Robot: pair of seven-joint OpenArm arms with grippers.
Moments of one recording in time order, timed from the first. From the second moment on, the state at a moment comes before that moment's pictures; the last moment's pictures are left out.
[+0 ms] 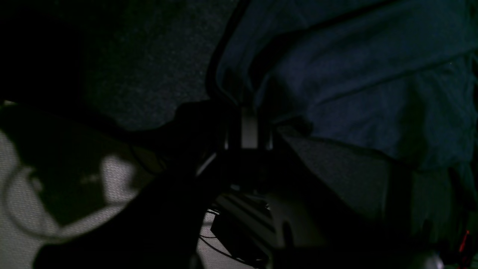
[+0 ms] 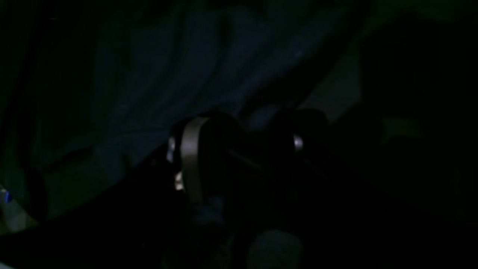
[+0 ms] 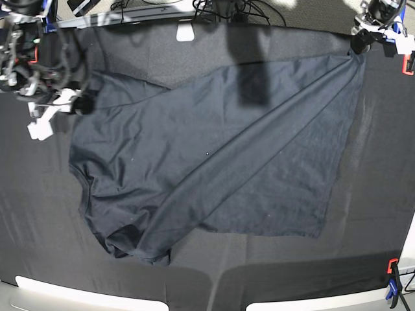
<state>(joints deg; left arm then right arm) 31.9 0.6 -47.5 91.1 -48.2 -40.4 48.1 -10.4 24.3 24.4 77.7 49.5 35.2 -62.1</state>
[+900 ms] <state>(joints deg) 31.9 0.6 -47.5 91.1 -48.2 -40.6 49.5 -28.8 23.6 43.4 95.3 41.4 36.7 -70.1</state>
